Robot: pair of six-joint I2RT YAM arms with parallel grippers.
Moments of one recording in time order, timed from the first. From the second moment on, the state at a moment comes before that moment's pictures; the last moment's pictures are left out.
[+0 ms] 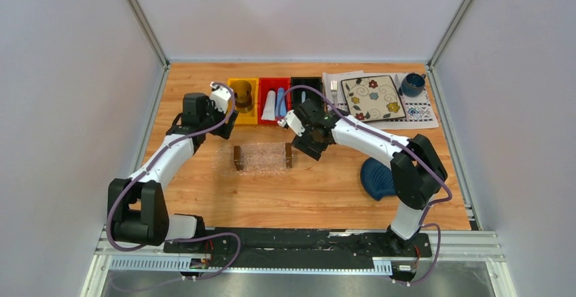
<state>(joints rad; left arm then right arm) -0.11 1.32 0.81 -0.15 0.18 0.33 0.75 1.77 1.33 -0.73 0.13 -0.35</state>
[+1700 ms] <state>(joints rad) -0.16 2.06 1.93 -0.96 0.43 0.92 0.66 1.73 1.33 -0.72 0.14 -0.34</state>
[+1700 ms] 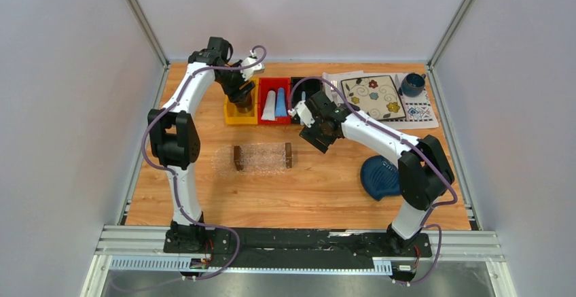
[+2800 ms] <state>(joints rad) -0.18 2.22 2.04 -1.05 0.37 1.00 0.64 1.75 1.32 -0.72 0.12 -0.36</state>
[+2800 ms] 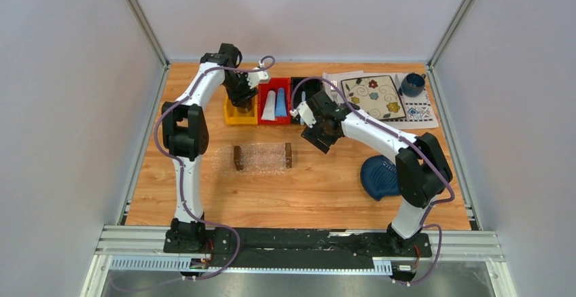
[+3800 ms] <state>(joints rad) -0.19 2.23 2.04 -1.03 0.32 1.01 0.63 1.75 1.32 -0.72 0.12 -0.36</state>
